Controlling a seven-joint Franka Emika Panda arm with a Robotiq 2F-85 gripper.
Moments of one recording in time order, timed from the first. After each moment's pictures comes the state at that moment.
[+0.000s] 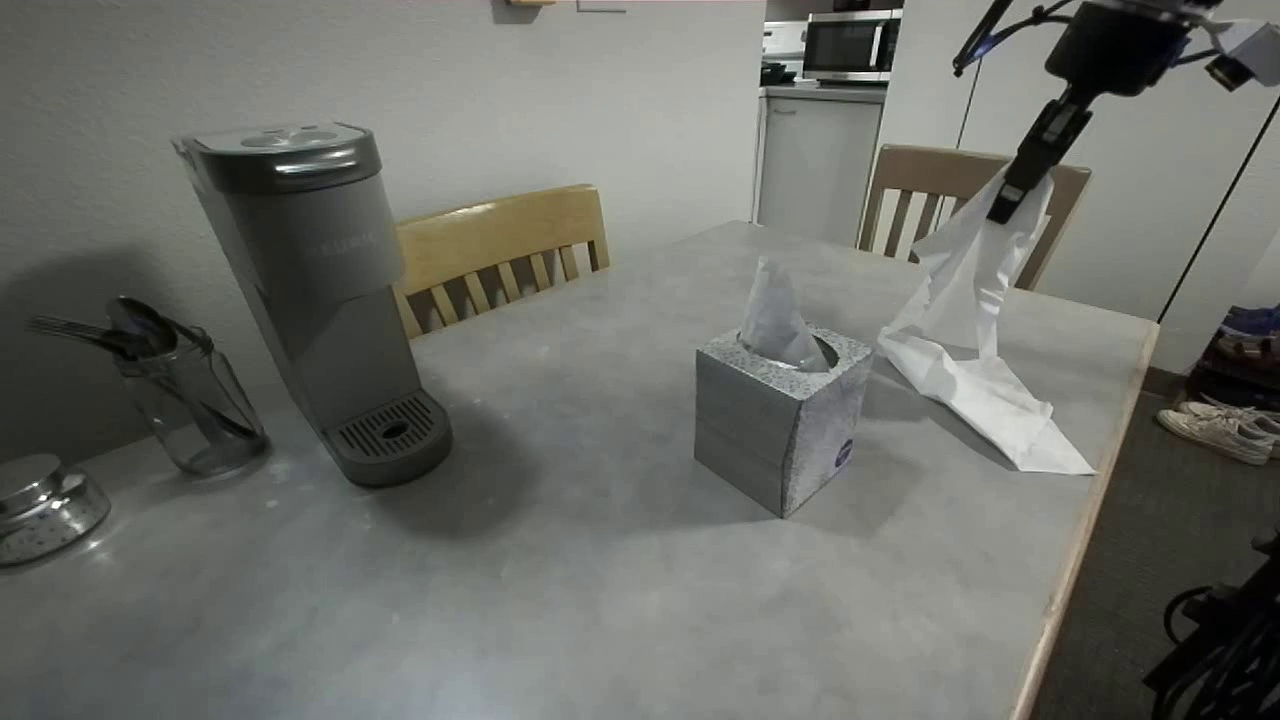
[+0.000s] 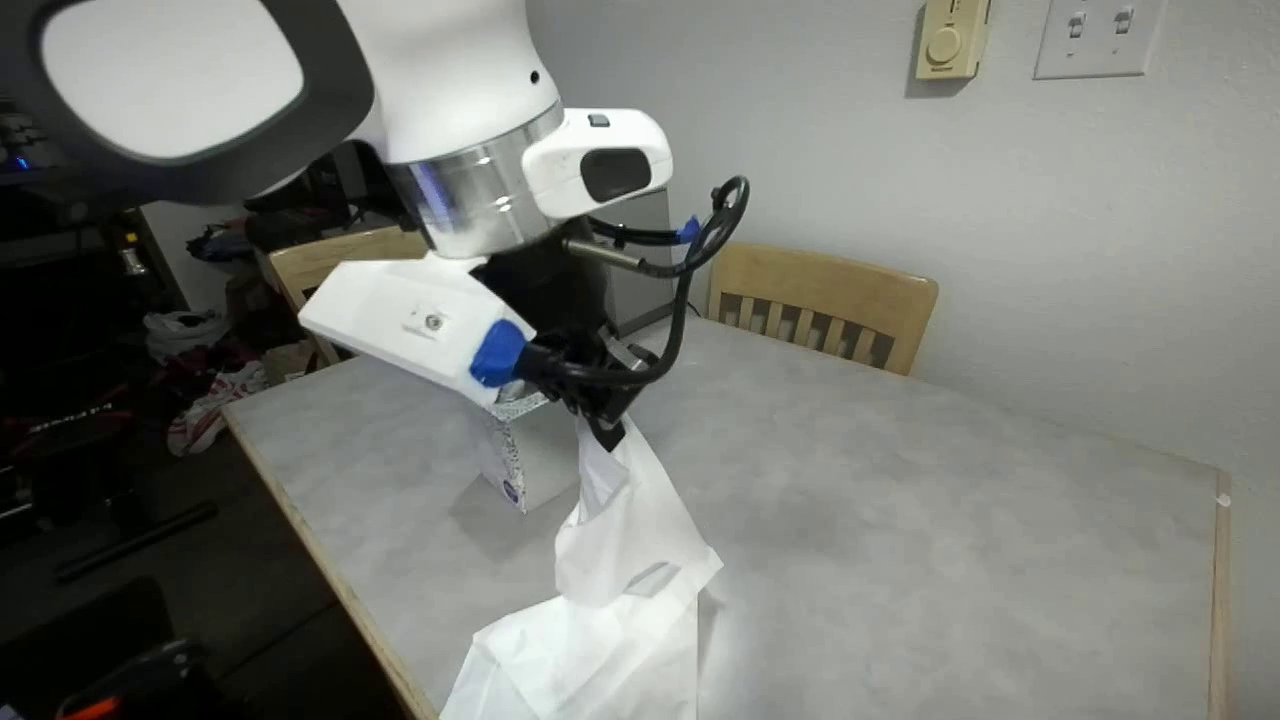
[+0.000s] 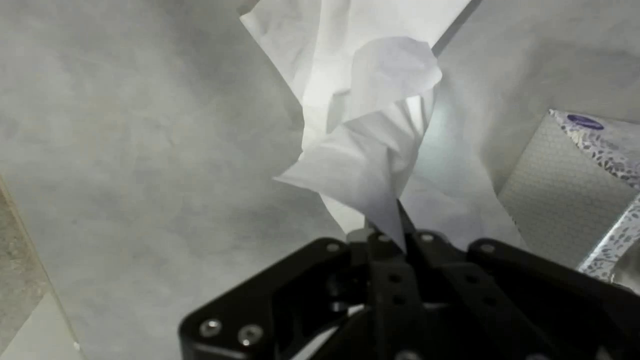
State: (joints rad) arm -0.10 -0.13 -0.29 -2.54 0.16 2.69 -0.66
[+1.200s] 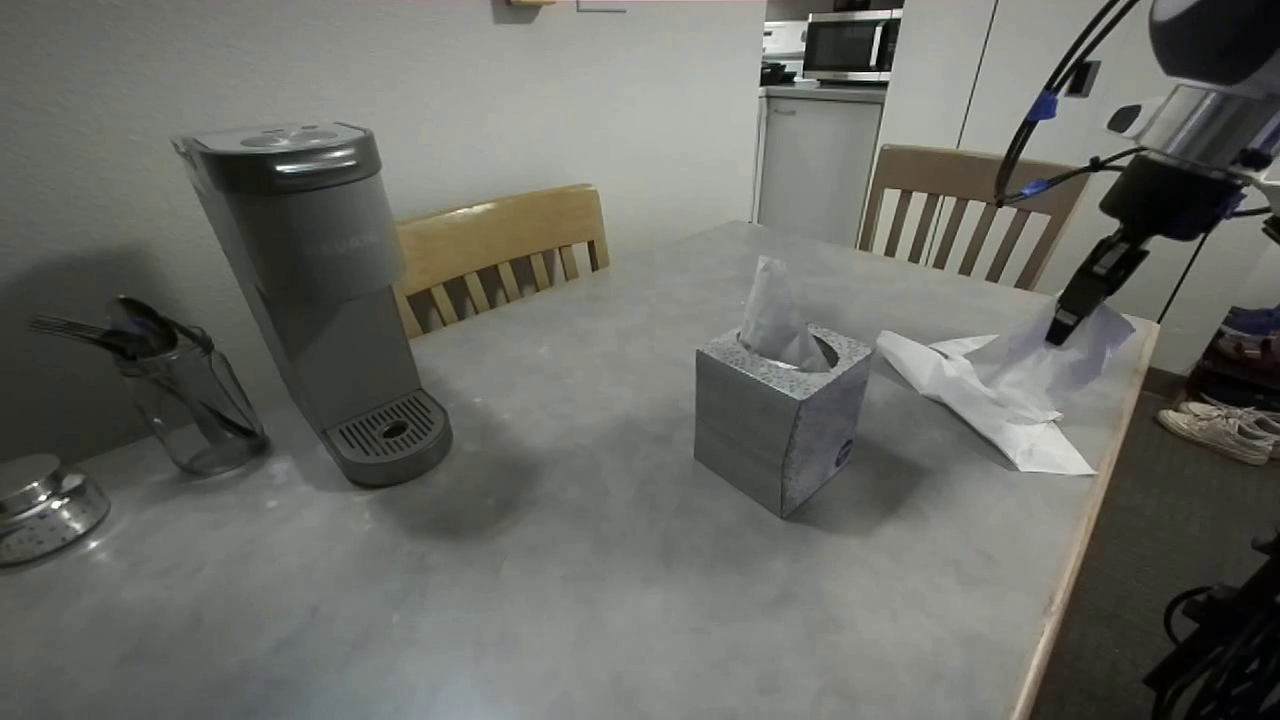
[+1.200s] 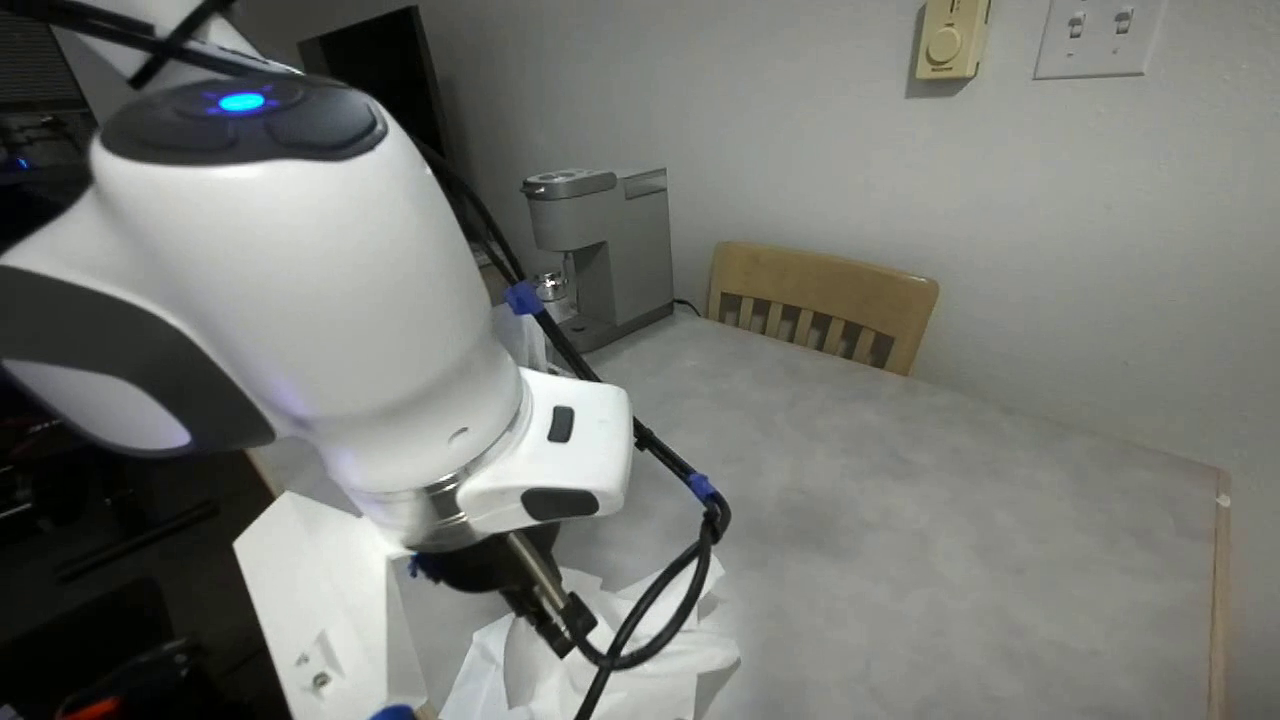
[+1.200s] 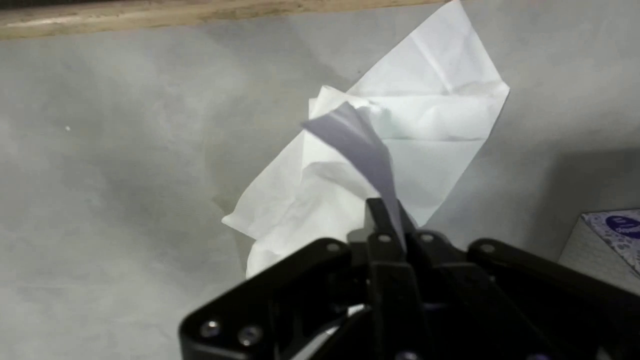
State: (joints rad) arm -0.10 0.04 -0.35 -2.67 0.65 2.81 -1.00
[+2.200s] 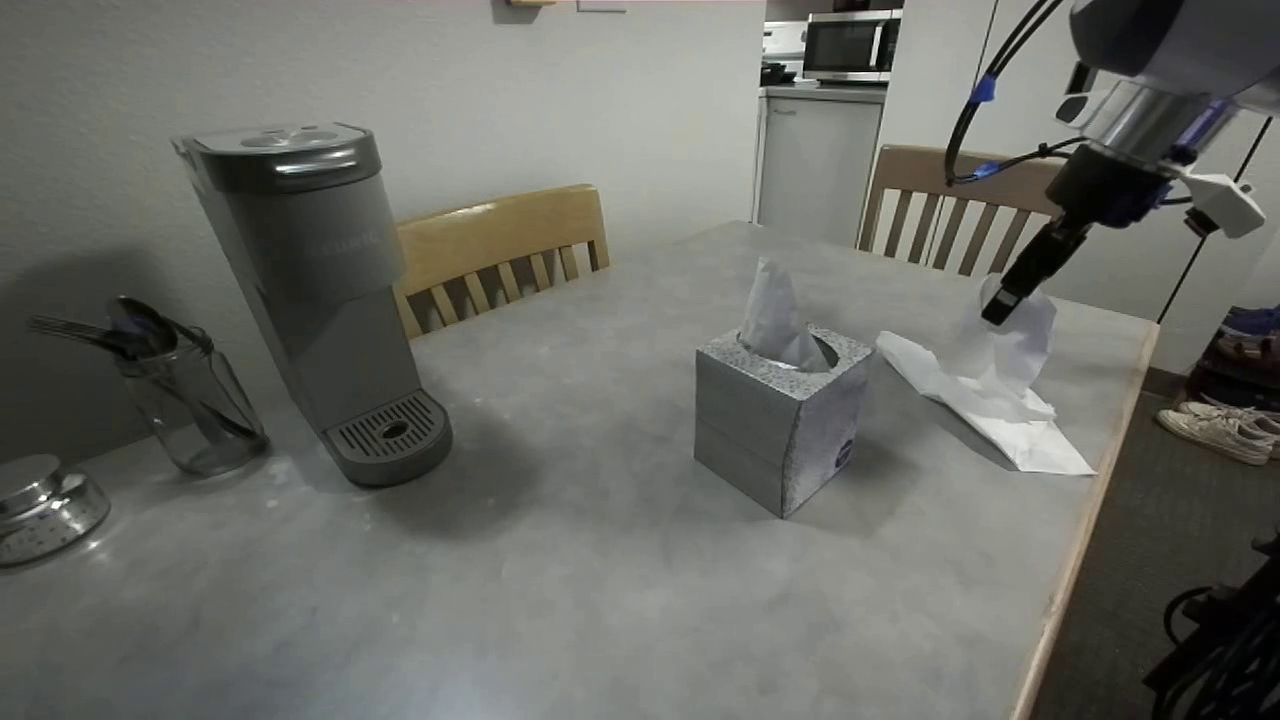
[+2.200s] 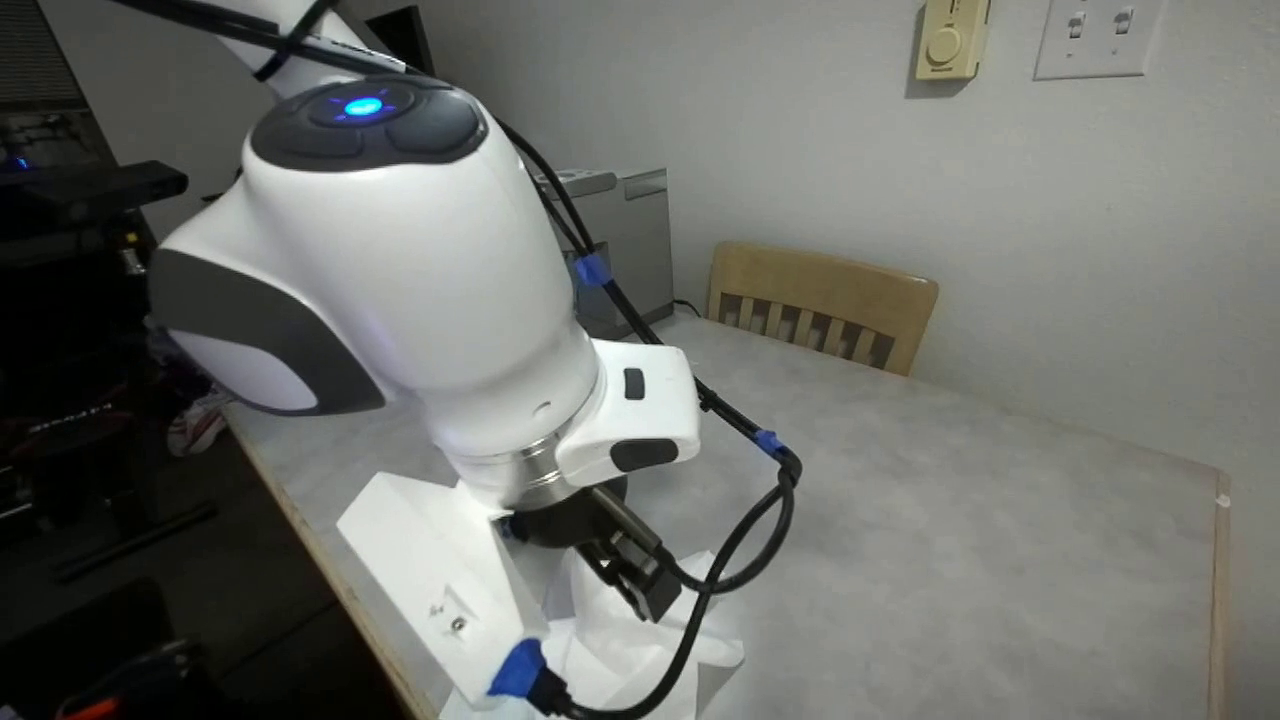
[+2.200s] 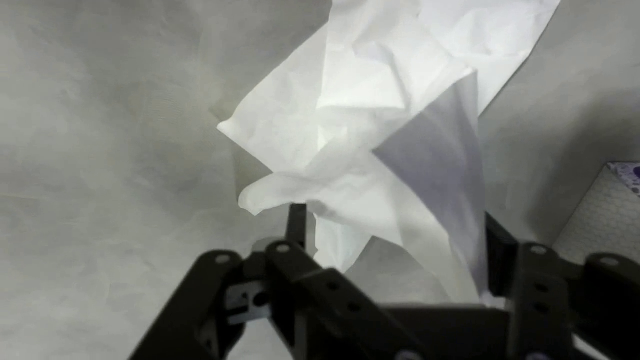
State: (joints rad) arm -0.10 0.14 -0.31 -2.54 0.81 2.81 -1.18
